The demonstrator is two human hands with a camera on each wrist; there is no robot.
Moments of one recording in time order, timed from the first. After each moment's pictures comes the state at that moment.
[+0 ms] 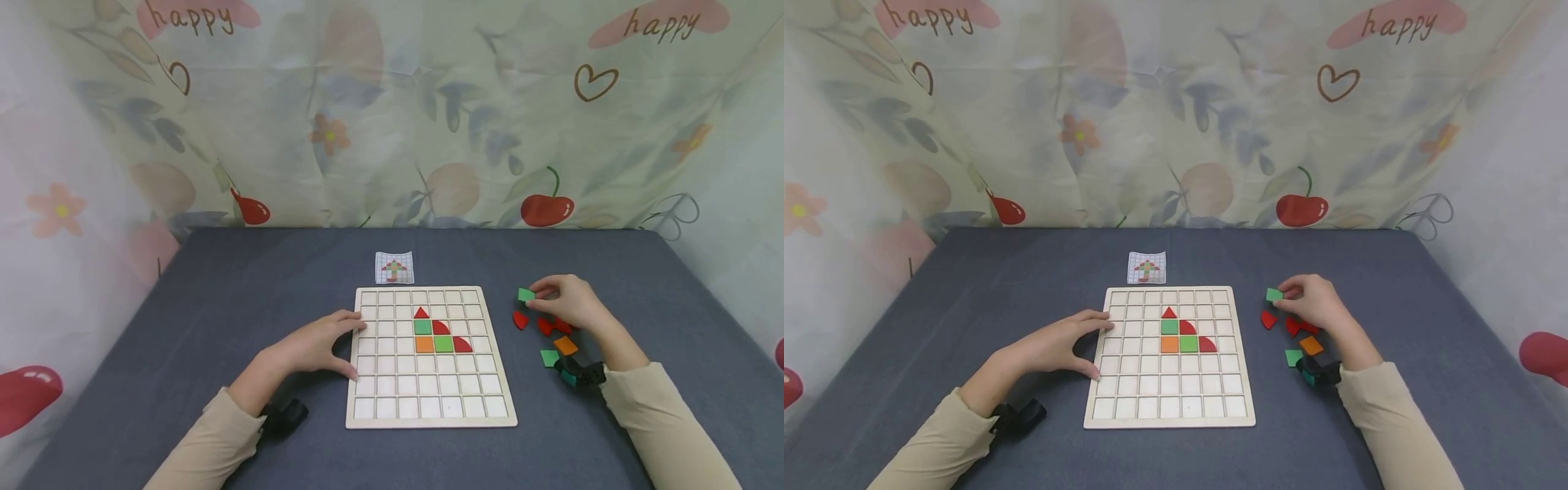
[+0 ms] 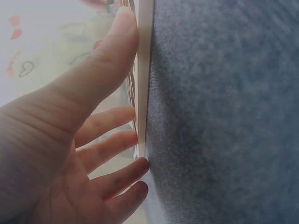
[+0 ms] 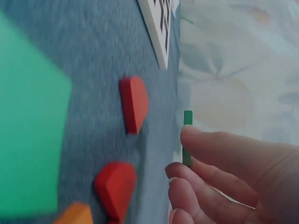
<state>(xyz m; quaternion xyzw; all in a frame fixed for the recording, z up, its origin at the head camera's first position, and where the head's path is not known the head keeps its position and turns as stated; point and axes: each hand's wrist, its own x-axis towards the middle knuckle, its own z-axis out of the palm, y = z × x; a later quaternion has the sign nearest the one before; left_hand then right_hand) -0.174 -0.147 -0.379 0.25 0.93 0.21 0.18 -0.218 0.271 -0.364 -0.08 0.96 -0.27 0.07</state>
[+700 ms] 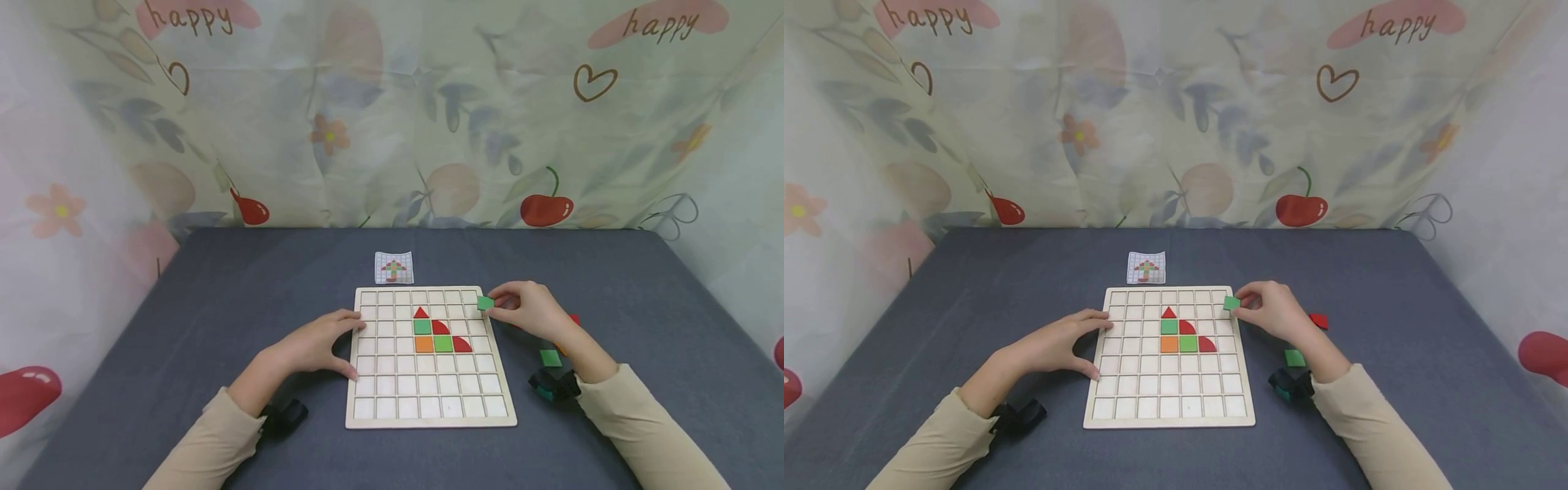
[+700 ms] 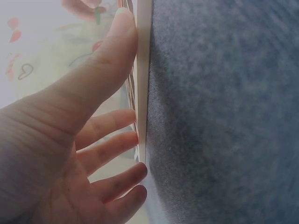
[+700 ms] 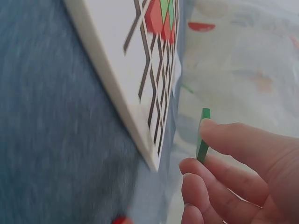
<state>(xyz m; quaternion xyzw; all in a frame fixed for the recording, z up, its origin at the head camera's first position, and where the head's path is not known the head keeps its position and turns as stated) -0.173 -0.147 -0.379 0.26 0.93 0.20 0.16 -0.203 0.214 -0.365 -0.15 0.94 -0.30 0.03</state>
